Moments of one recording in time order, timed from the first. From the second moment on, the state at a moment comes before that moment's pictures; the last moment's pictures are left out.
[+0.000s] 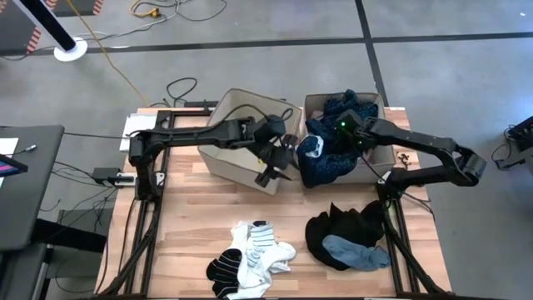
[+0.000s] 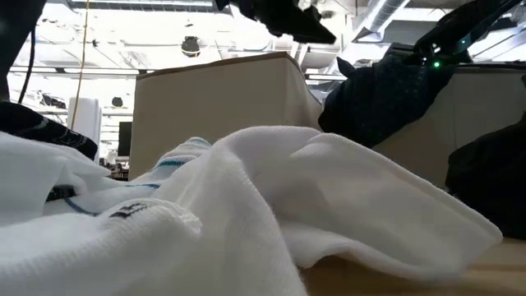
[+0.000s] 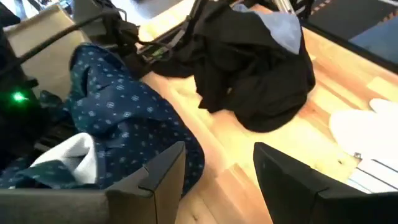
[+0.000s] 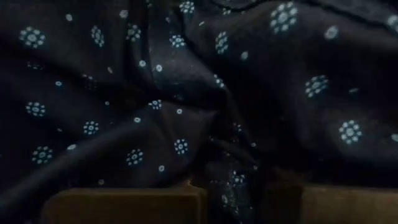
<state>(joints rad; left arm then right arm) 0.15 1.87 1.77 -0.55 0.43 0.68 -0.70 1.20 0.68 -0.64 0.26 0.15</state>
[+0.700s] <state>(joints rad) -0.02 1.87 1.46 -0.04 0.04 1.02 -0.70 1.20 0.68 -0.59 0.16 0.15</state>
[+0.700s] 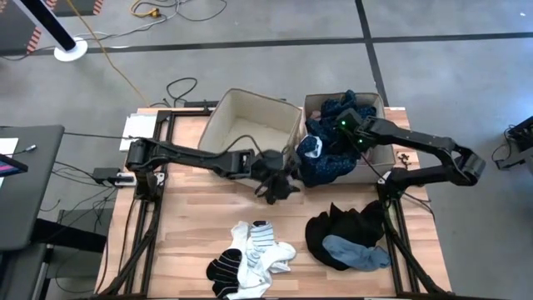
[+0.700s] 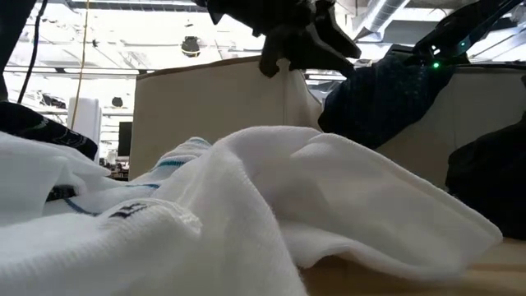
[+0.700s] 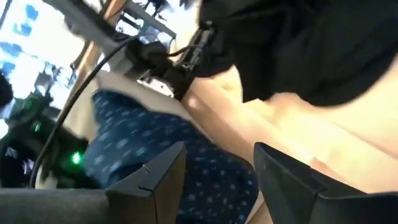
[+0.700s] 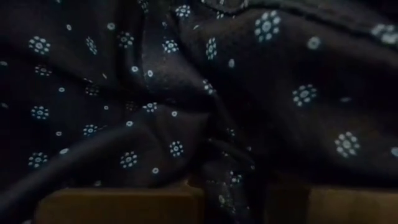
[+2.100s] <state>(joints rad) -0.01 1.87 1.41 0.06 -0.05 1.13 -0.54 1.06 1.14 -1.02 -0.04 0.18</state>
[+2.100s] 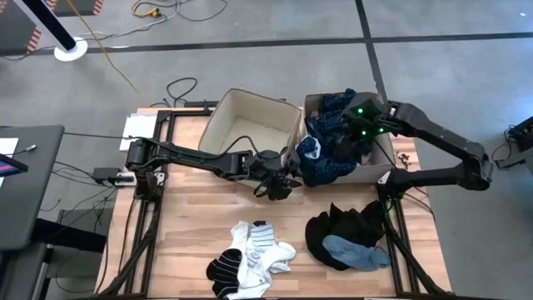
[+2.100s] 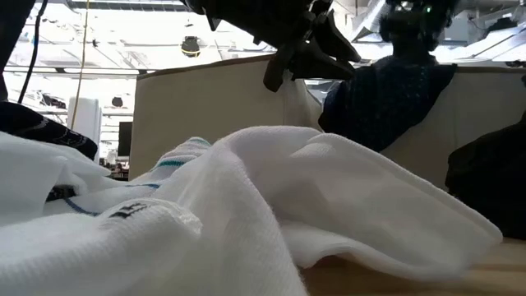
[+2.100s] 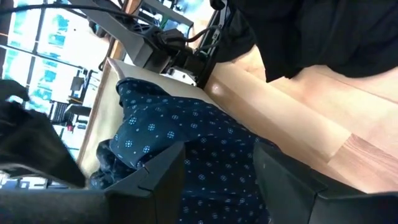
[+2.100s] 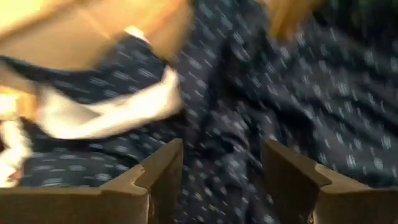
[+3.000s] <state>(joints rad) 0.02 1.87 1.41 0.05 -0.05 0.97 0.09 1.18 1.13 -0.91 0.20 -0.10</state>
